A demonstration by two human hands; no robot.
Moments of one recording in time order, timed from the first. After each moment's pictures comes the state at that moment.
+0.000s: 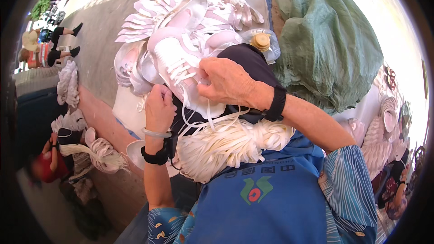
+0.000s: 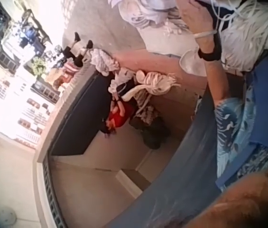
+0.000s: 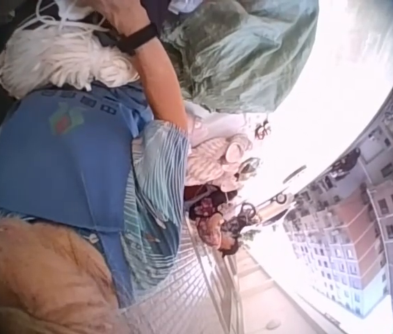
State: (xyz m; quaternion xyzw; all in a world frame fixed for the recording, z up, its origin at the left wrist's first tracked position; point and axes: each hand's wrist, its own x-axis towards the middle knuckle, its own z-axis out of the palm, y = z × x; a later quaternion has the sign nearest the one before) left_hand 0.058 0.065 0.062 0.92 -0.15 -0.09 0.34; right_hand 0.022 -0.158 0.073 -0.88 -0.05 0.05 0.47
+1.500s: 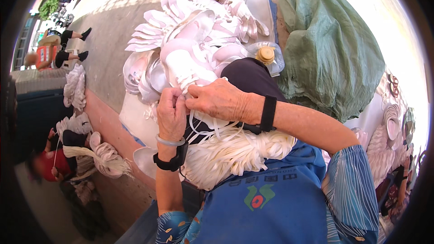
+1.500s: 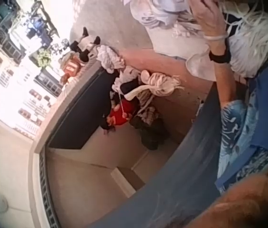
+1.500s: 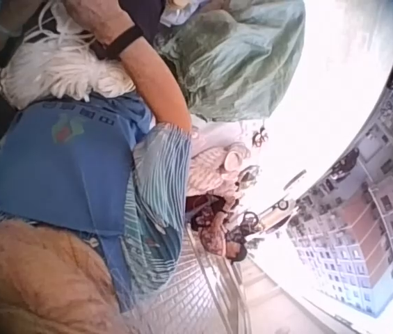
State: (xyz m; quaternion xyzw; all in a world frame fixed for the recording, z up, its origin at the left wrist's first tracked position) left_hand 0.054 0.043 0.070 0.88 -0.19 -0.04 0.44; right_hand 0.029 -0.146 0.078 -0.89 -0.33 -0.07 0.31
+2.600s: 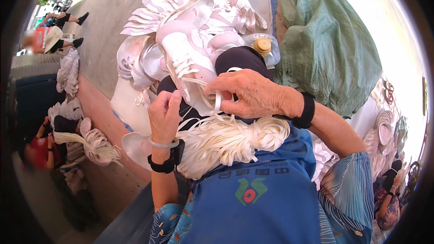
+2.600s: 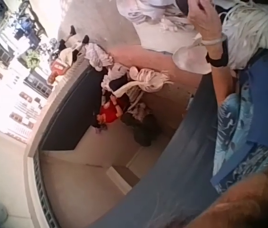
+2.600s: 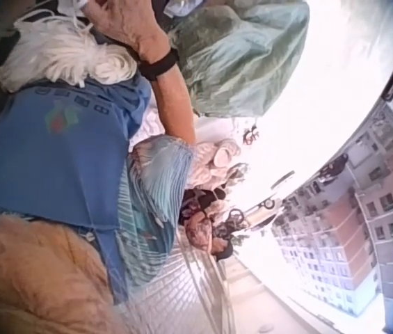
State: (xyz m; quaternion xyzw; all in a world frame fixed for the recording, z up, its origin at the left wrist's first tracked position) left_hand 0.014 0.041 0.093 0.89 -0.04 -0.14 0.43; right_hand -0.008 -0.202 0.110 -0.80 -0.26 0.12 0.53
